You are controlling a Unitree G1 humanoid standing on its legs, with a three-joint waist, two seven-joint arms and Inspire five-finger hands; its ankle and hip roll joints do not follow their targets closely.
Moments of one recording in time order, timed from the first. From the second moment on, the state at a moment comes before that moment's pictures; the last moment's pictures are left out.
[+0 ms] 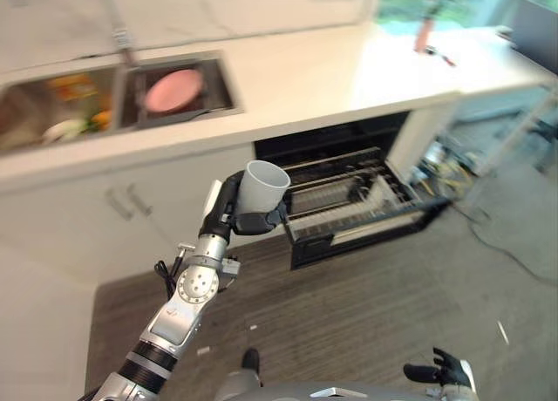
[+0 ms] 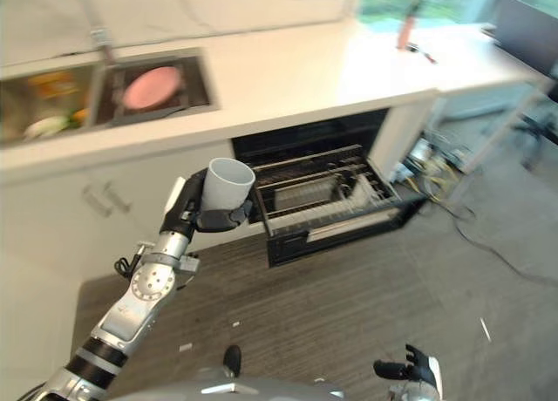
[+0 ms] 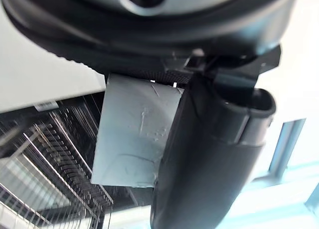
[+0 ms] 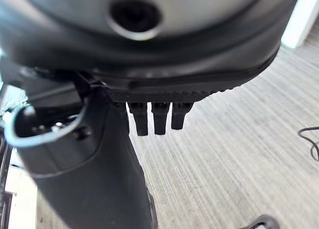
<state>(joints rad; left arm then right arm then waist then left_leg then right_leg) -0.10 0.47 -0.35 -0.01 -0.12 -0.11 0.29 0.13 -0.34 0.14 0.91 0.27 -0.07 -0.28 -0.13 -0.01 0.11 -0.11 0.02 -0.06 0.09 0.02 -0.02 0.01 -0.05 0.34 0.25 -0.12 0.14</state>
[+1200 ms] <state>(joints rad) -0.30 0.31 -0.40 0.01 0.04 -0.11 0.38 -0.11 -0.35 0.29 -0.12 0.40 -0.24 -0.14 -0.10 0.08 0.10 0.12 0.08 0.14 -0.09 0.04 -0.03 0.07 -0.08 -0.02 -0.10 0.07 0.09</state>
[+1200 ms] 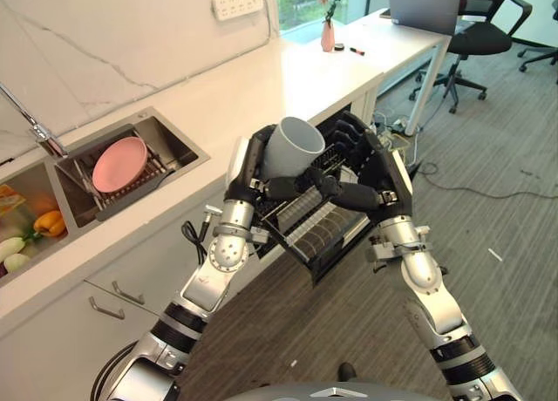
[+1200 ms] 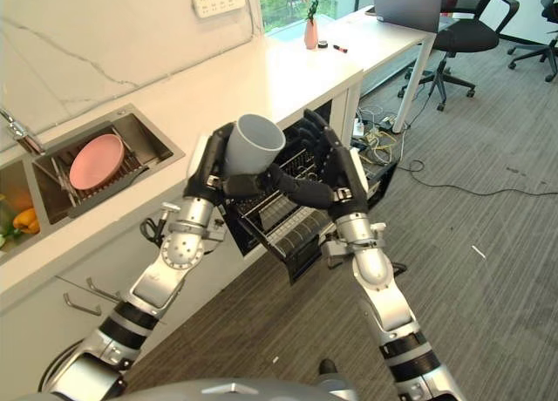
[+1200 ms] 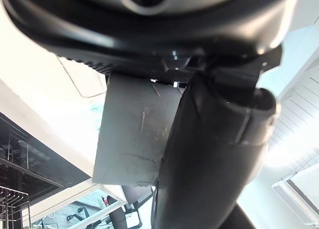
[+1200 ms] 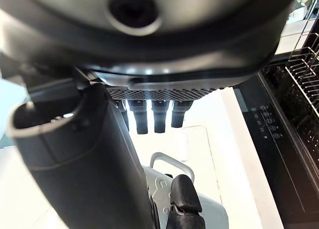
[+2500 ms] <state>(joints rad) -0.35 0.53 -0.52 0.04 0.28 -0.11 0.19 -0.15 -0.48 0.42 -0.04 0.50 -0.16 -0.08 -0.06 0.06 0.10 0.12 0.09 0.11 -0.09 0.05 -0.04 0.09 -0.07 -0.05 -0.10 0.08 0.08</state>
